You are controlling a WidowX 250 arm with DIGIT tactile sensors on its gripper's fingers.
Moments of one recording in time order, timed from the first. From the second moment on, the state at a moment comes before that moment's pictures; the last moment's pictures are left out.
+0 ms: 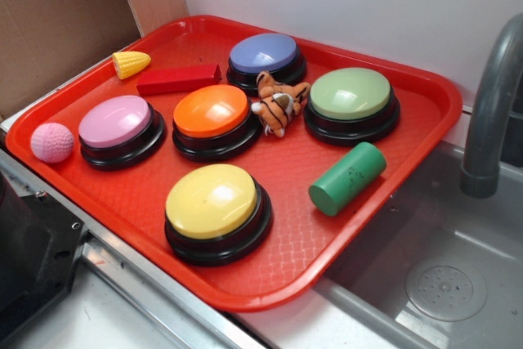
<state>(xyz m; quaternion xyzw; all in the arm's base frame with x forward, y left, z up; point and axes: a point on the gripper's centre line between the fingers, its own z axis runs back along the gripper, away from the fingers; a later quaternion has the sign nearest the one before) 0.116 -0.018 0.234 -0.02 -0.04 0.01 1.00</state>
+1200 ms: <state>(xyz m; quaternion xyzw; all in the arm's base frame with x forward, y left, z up) 0.197 0.042 0.167 0.00 -0.07 -0.19 0.98</state>
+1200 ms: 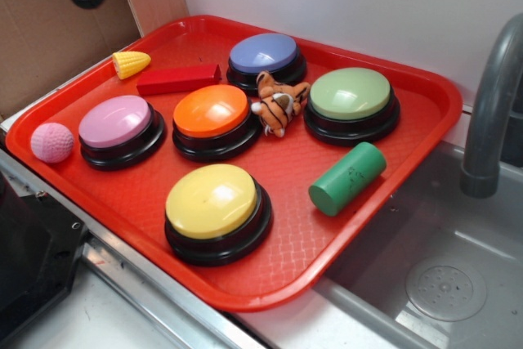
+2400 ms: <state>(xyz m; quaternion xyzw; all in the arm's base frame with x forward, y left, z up) 0.276 0.100 0.029 -0.02 -0.08 -0.35 0.93</state>
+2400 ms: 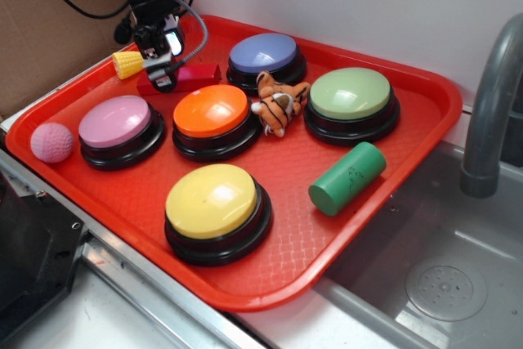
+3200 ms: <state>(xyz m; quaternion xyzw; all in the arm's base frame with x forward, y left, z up) 0.283 0.086 0.015 0.00 -0.05 -0.40 0.92</state>
